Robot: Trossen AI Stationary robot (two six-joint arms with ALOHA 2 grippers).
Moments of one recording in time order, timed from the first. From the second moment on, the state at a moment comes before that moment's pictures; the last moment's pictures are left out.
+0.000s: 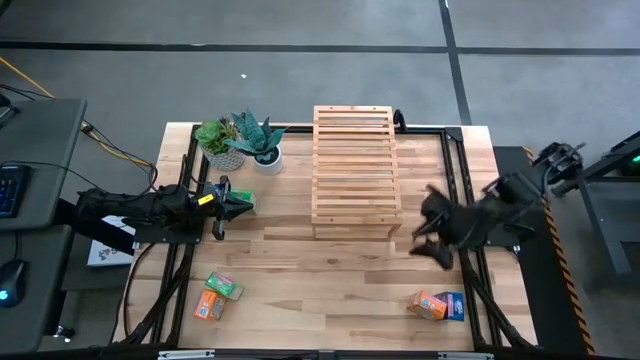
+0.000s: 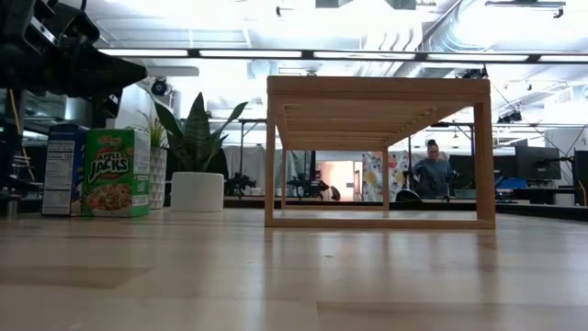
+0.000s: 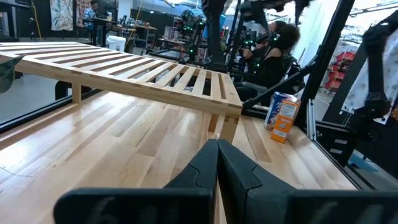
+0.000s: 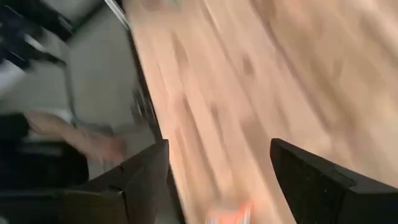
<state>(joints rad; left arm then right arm) -0.08 0.03 0.01 0.03 -0.15 -0.18 0.62 1.16 1.42 -1.17 0.18 1.07</state>
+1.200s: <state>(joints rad) -0.08 0.03 0.01 0.03 -0.15 -0.18 0.99 1.88 1.69 -1.57 0.12 1.65</state>
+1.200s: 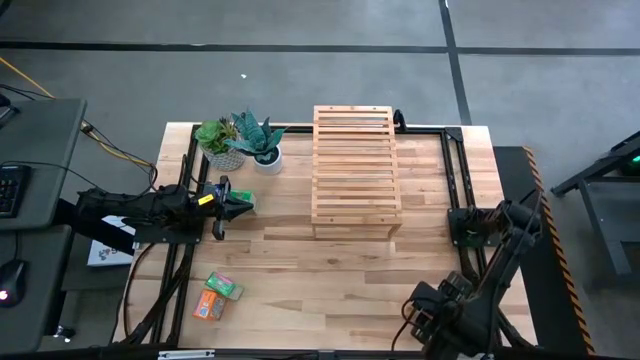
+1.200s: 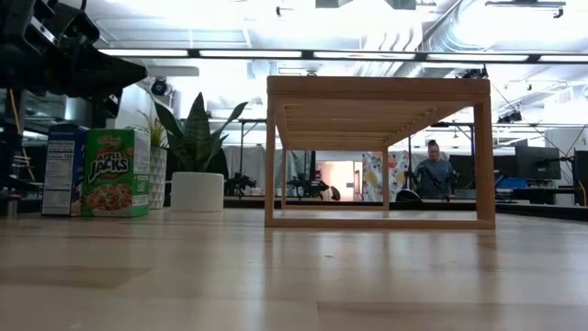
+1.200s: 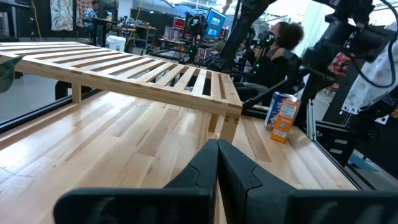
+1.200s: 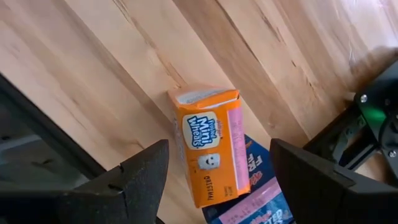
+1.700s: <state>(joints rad) -0.08 0.03 0.01 0.03 -0.15 -0.18 0.99 1.92 1.69 -1.56 0.10 1.61</state>
